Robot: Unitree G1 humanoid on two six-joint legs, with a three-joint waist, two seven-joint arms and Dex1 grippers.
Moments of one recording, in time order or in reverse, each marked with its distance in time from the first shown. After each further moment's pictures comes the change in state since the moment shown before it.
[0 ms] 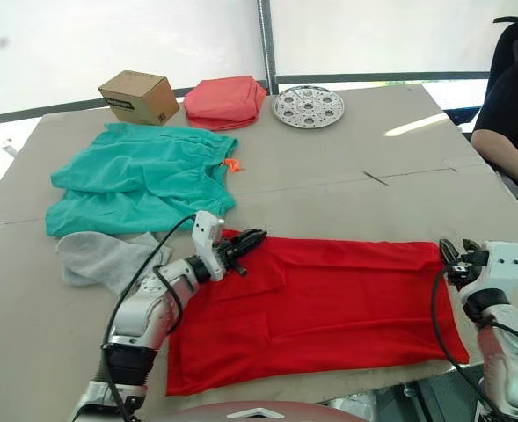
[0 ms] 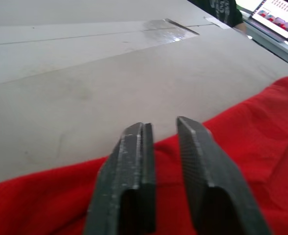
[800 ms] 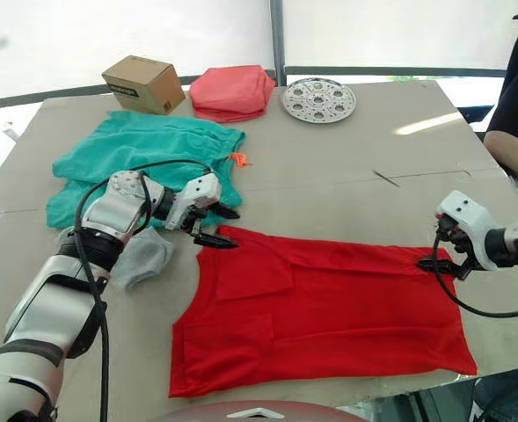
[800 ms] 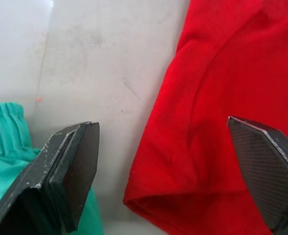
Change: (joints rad) left arm -0.706 0.317 -0.355 0.692 0.423 -0.284 -0.768; right arm -0.568 -0.719 0.524 0.209 -0.047 0.602 0.578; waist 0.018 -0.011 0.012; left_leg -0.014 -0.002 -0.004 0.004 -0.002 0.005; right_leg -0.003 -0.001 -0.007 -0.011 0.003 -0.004
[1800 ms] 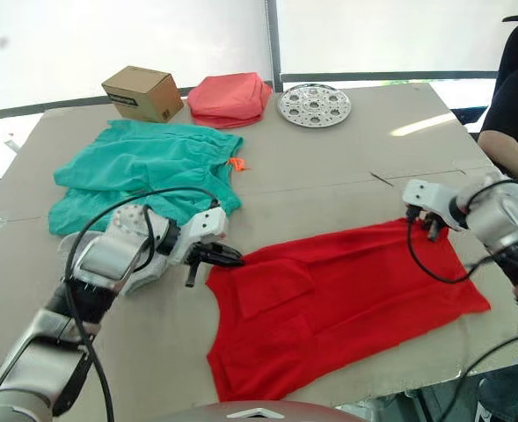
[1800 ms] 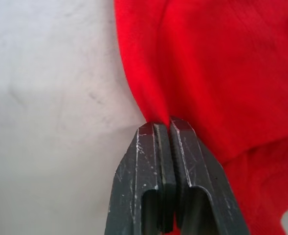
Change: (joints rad) left arm 0.541 0.034 0.203 -0.789 -0.031 0.460 0.193; right arm -0.578 0.342 0.470 0.669 -0.672 -0.474 0.100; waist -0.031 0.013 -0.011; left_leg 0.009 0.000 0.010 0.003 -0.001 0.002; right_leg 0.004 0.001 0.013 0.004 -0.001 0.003
